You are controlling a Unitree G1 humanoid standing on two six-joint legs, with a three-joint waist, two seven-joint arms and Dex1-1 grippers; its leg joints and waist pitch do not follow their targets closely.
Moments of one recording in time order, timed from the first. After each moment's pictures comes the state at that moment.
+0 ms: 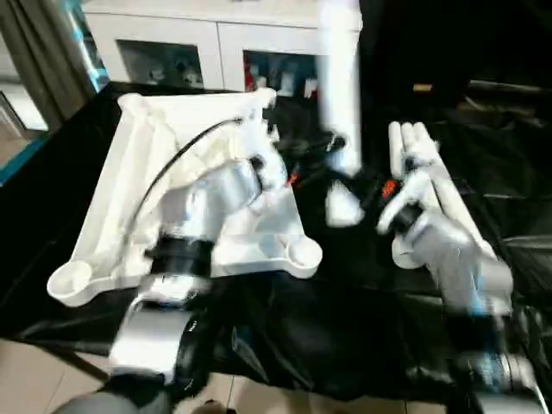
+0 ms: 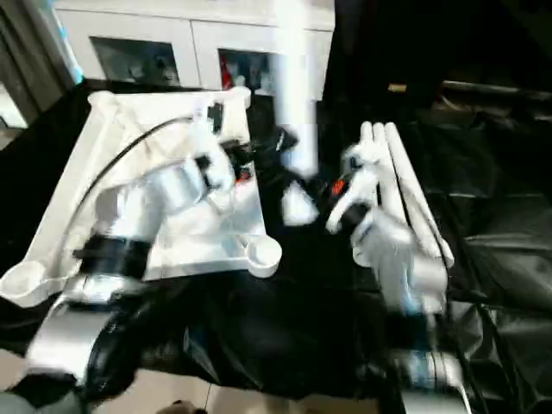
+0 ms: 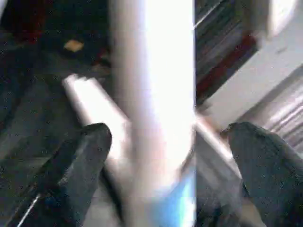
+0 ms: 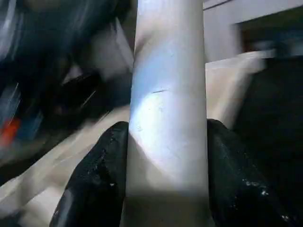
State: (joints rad) left arm -0.94 -0.04 0.23 0.49 -0.56 0.76 -0.52; right arm -0.45 -0.17 -0.12 0.12 0.50 0.54 0.67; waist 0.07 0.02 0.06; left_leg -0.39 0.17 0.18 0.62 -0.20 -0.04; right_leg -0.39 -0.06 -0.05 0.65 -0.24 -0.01
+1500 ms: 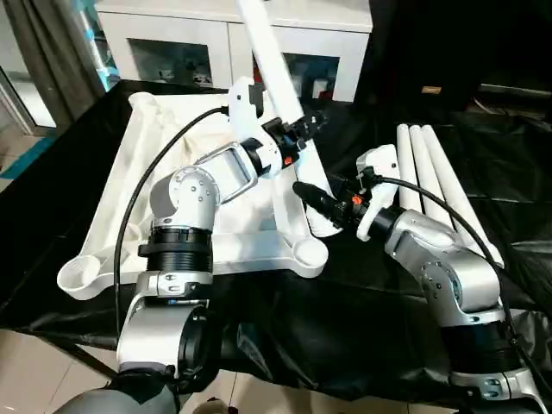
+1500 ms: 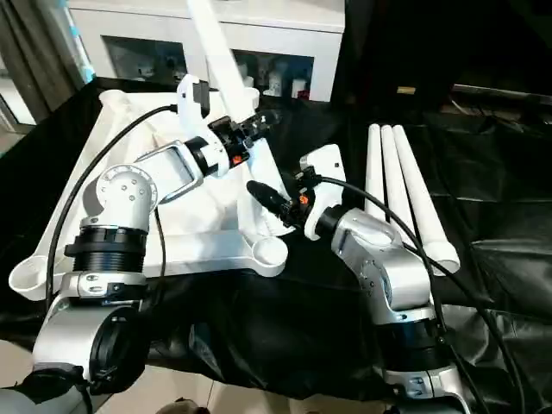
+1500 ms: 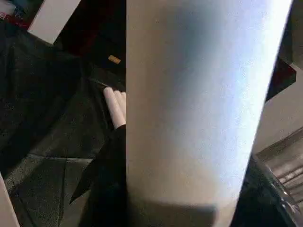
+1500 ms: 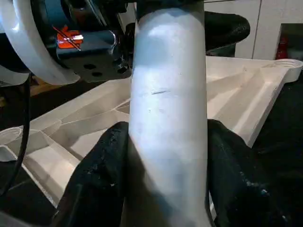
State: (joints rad) left arm -0.91 -0.06 0.30 0.40 -0.61 0.85 -0.28; right arm -0.44 -0.20 0.04 0.01 0.35 0.52 0.60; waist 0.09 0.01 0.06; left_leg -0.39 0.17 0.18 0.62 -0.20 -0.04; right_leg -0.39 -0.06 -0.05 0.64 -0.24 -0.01
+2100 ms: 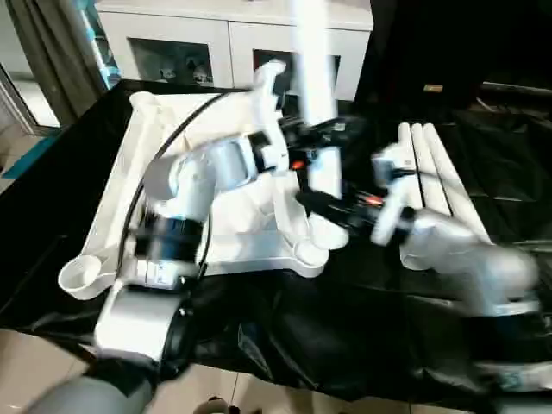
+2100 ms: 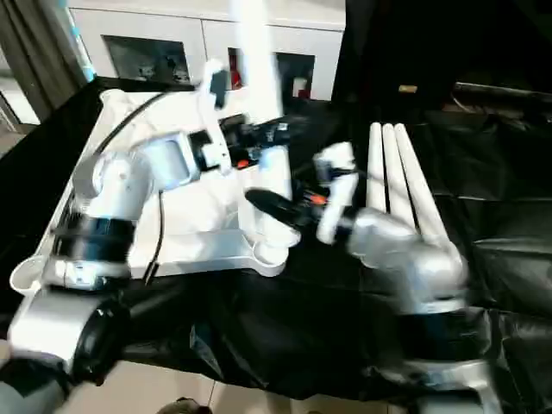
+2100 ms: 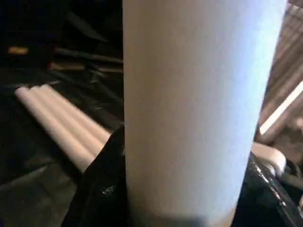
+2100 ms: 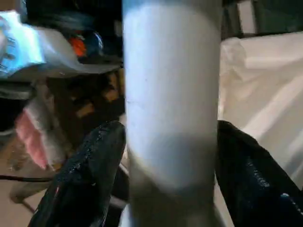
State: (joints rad) left arm -1.00 0.10 0.07 0.38 -0.61 0.89 -0.70; right arm -0.51 -0.35 -0.06 0.00 0.67 0.83 0.84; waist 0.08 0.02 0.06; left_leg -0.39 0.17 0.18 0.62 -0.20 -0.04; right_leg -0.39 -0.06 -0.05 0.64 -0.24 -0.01
